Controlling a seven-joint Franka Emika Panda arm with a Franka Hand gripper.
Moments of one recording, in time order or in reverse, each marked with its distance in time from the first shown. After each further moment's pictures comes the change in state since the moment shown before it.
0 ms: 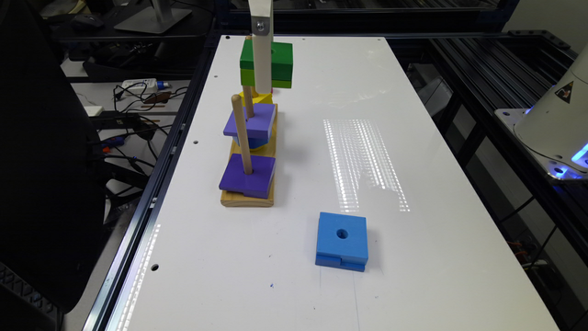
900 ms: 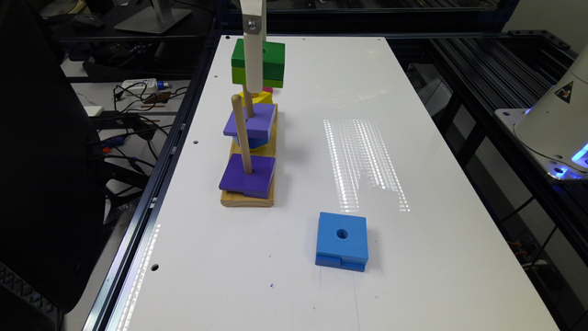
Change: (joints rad) arm -0.003 0.014 0.001 0.013 0.000 0.030 -0.001
